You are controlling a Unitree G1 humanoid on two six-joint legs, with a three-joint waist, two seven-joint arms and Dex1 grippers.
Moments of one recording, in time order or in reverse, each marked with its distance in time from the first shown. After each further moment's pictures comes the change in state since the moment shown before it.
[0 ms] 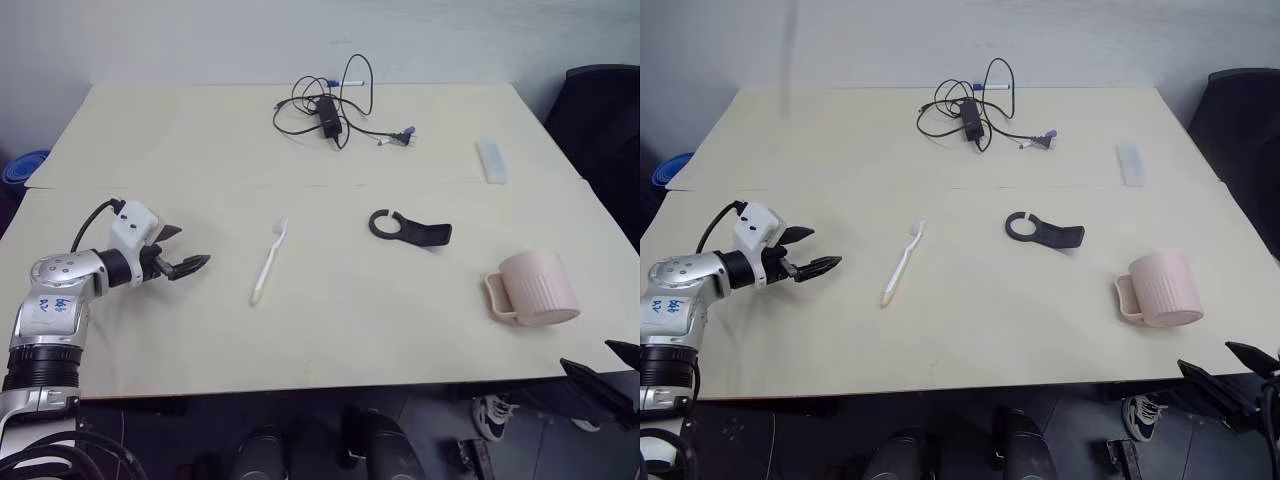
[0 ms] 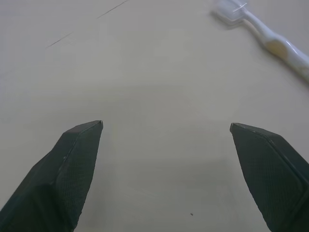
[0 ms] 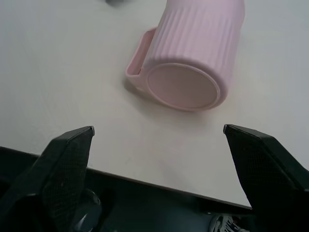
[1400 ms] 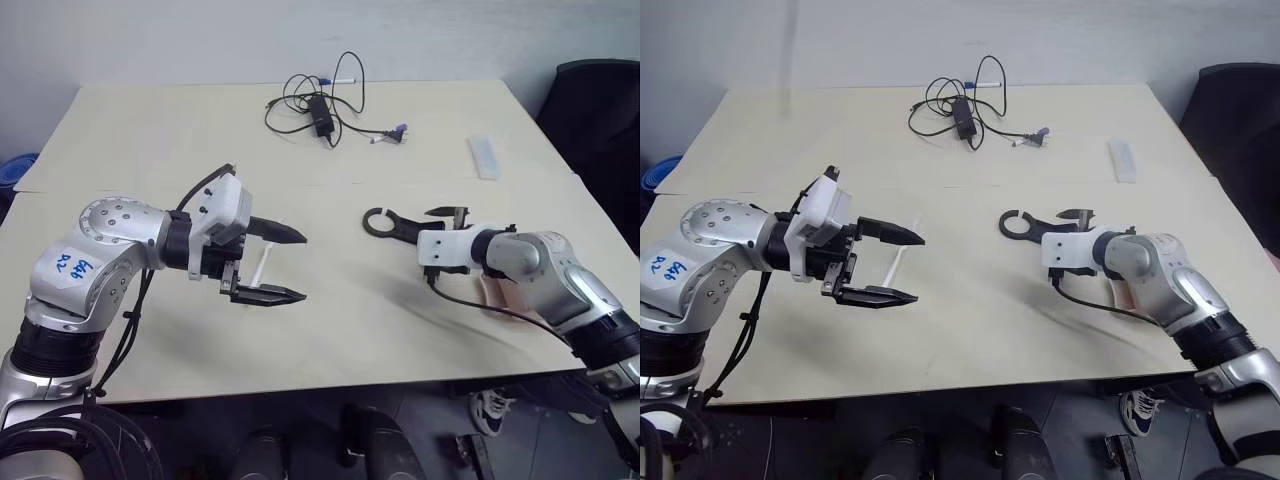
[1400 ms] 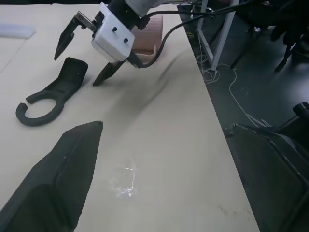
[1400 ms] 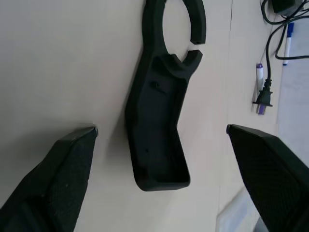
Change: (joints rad) left arm -0.190 0.033 -0.205 -0.622 -0.374 0.373 -0.298; right arm -1.322 -0.192 1.332 0.712 -1.088 -0.615 -0.226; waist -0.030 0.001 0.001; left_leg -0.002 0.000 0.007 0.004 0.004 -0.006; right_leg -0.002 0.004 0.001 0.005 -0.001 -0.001
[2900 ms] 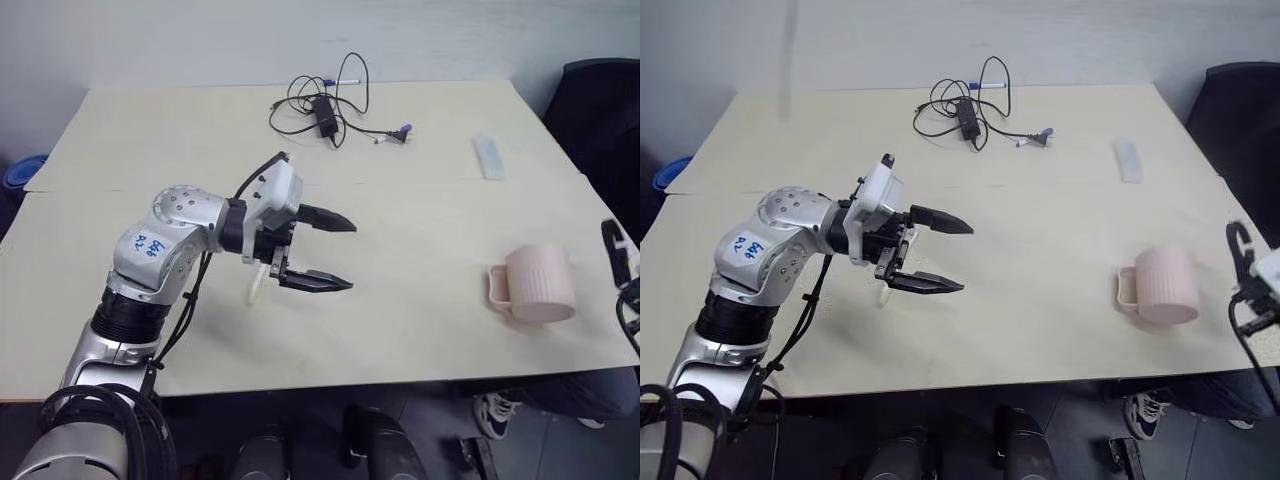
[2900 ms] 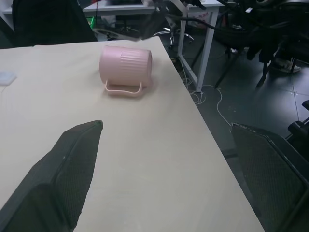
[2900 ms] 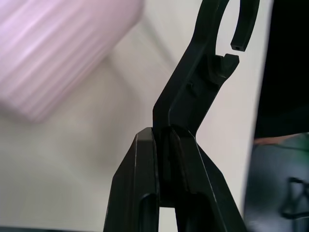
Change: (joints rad) left arm -0.161 -0.245 -0.129 0.197 0.083 -0.118 -0.051; right arm 0.855 -0.084 -1.067 -0.553 0.384 0.878 0.261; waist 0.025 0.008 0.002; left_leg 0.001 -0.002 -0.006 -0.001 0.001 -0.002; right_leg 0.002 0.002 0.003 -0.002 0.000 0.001
